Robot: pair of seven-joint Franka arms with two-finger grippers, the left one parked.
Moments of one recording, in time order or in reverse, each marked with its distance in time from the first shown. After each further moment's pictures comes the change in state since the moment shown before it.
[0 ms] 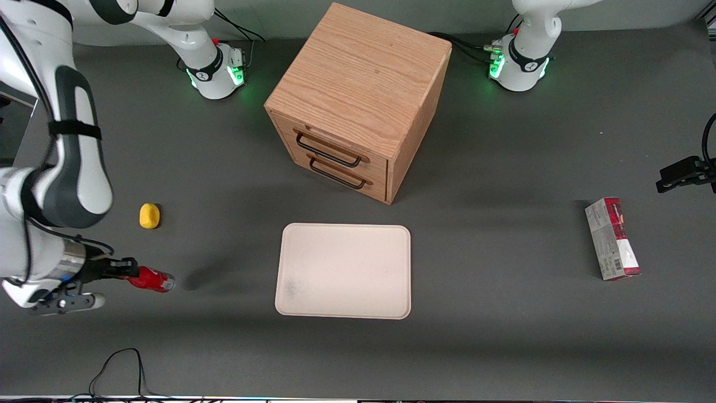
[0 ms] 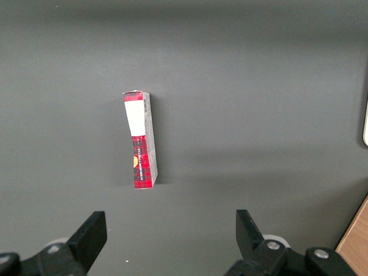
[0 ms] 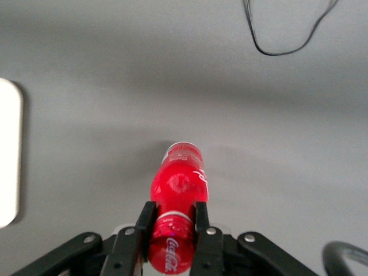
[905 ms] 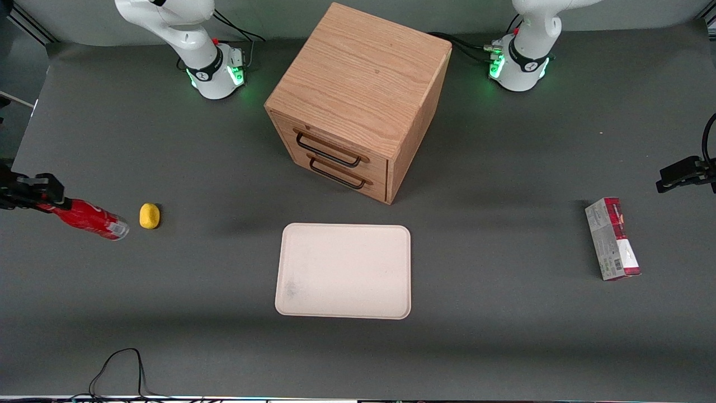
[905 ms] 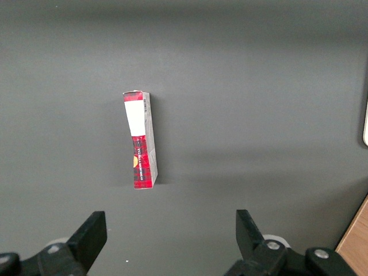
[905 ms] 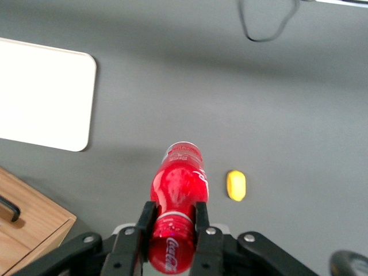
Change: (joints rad) arm 0.037 -0.234 0.018 0.152 0.002 -0.378 0.000
